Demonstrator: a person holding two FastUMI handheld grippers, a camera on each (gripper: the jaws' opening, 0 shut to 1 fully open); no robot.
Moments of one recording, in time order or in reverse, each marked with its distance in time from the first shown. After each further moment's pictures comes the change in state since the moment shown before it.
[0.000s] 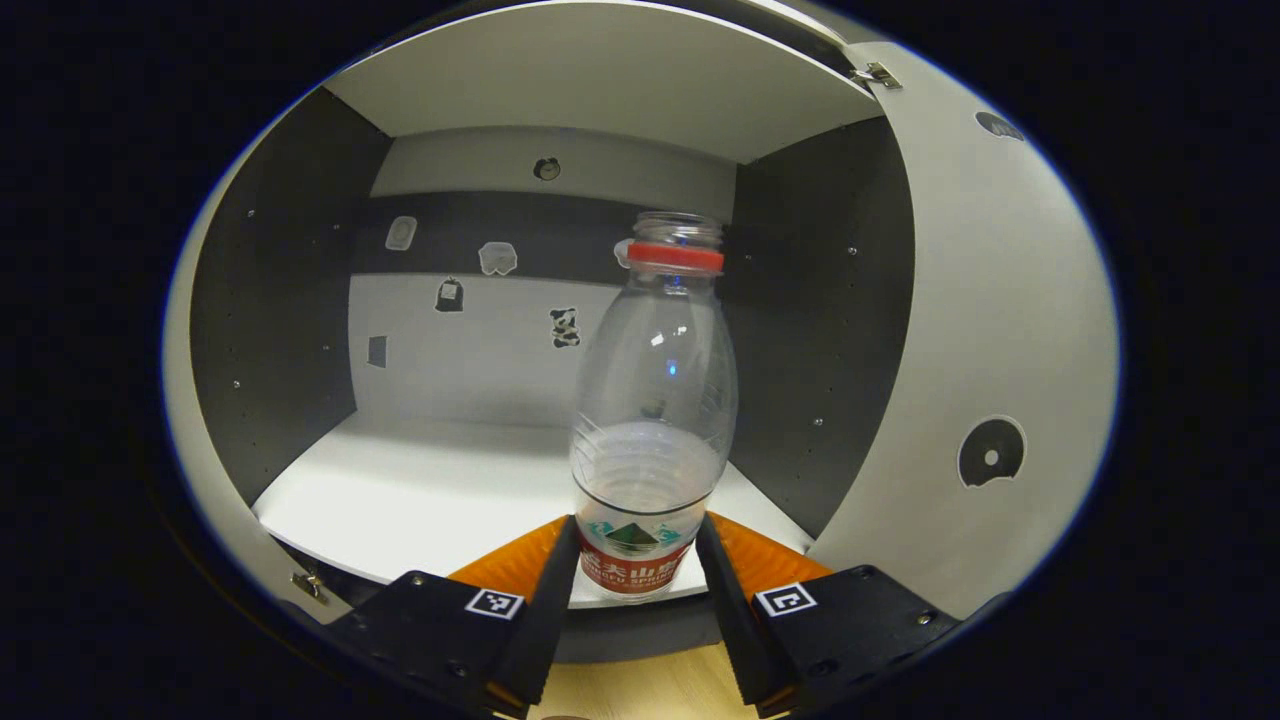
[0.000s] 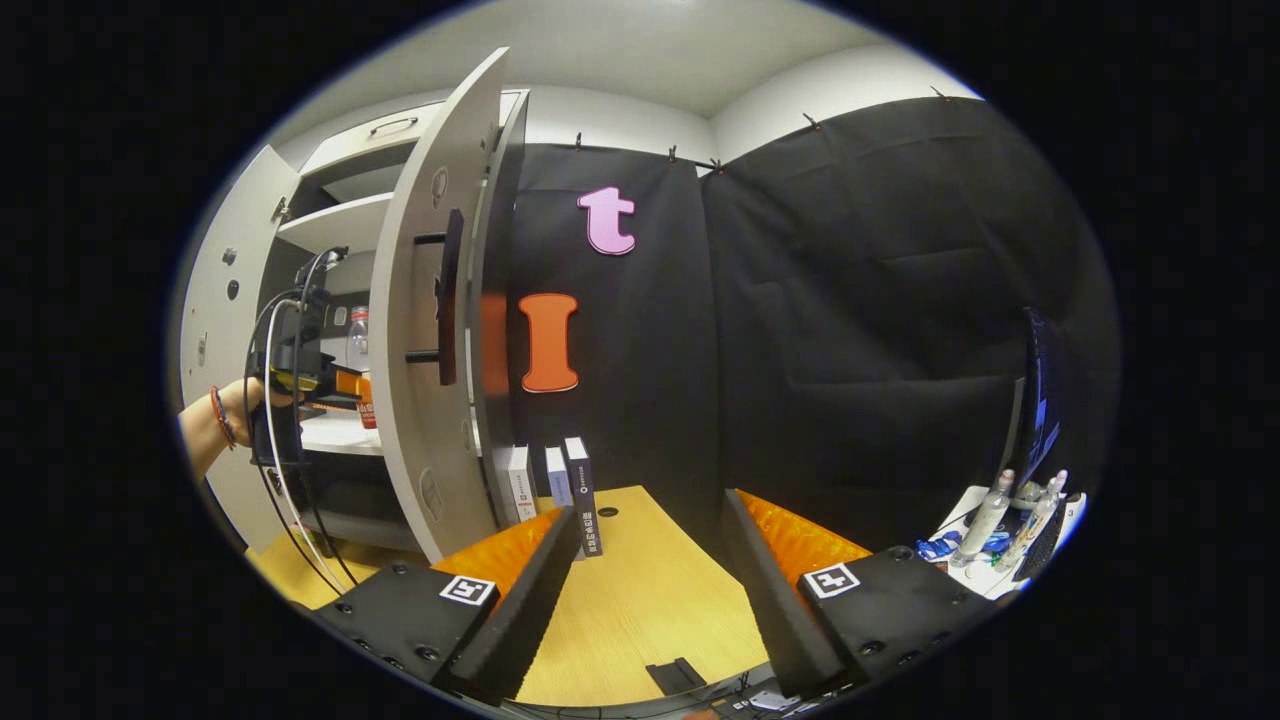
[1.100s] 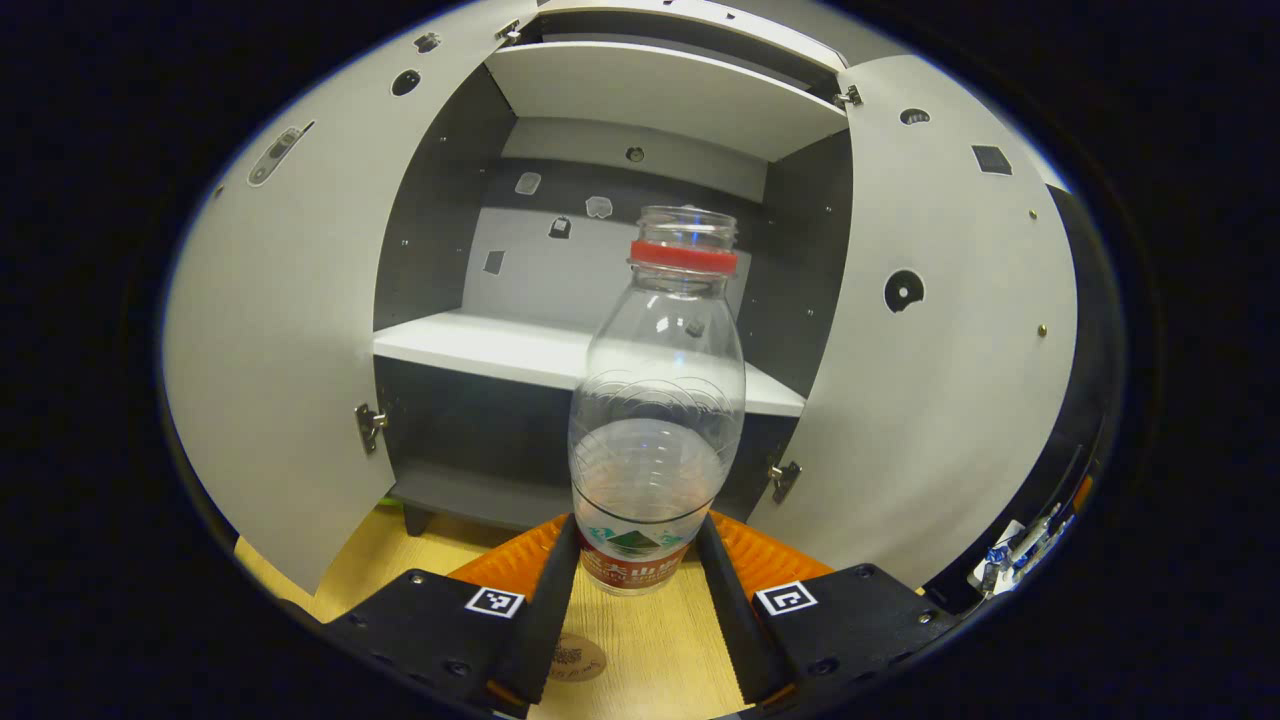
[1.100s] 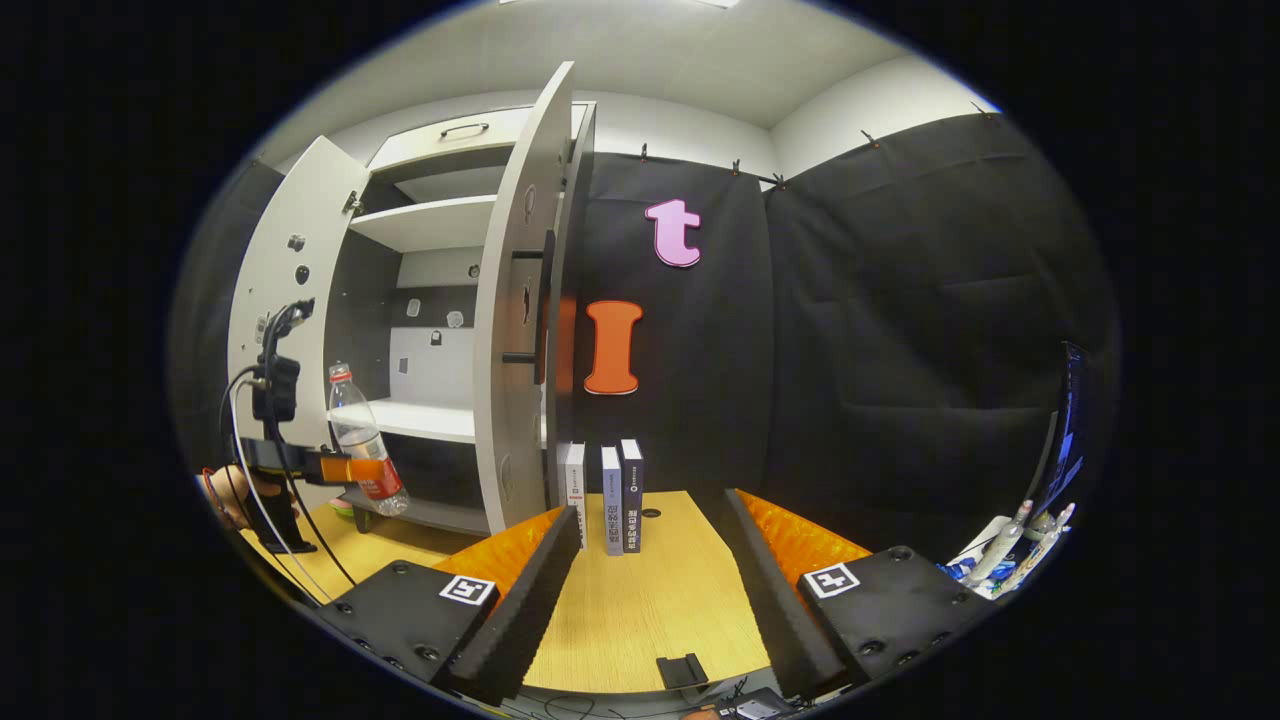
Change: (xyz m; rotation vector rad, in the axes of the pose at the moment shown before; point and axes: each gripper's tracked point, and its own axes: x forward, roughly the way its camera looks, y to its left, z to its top) left arm -0.149 0.018 -0.118 -0.096 -0.014 0.124; right arm -0.044 0.026 0.011 -0.073 -0.028 0.176
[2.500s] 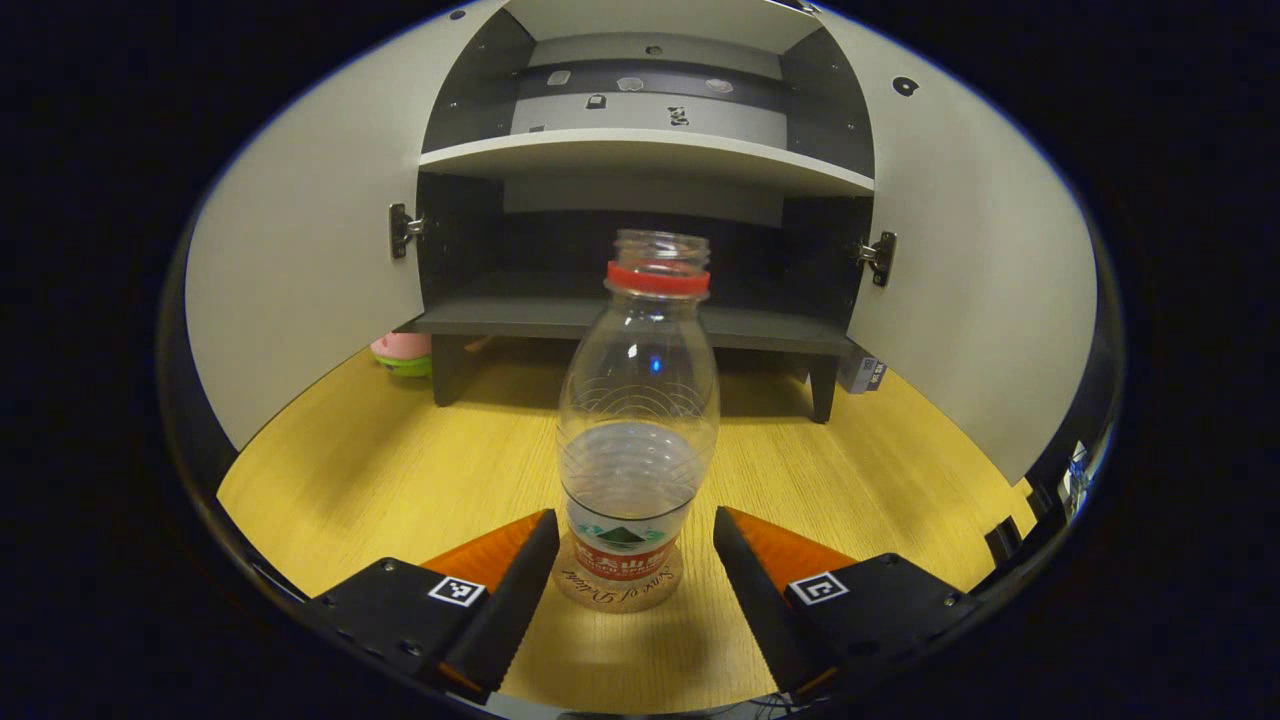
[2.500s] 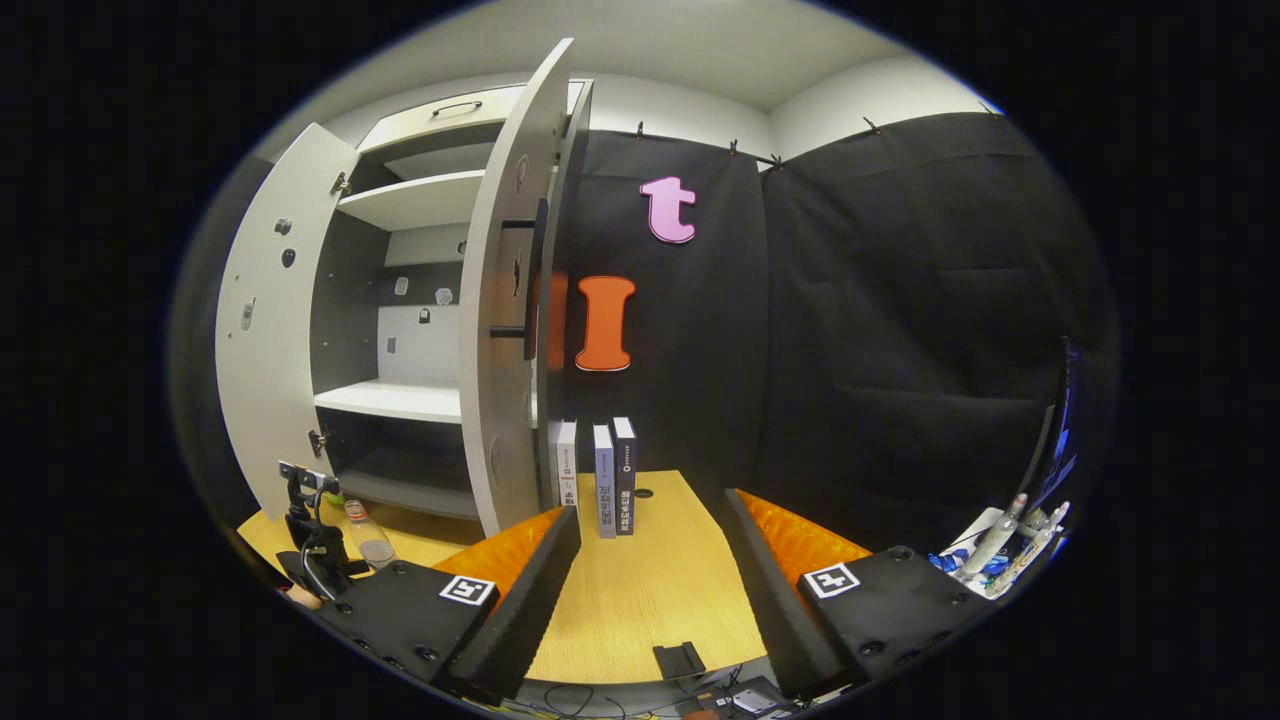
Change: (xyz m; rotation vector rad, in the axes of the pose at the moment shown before) left arm -0.002 0.050 -0.238 0.051 0.250 0.162; right arm 0.010 0.002 -0.017 -0.016 0.083 -0.026
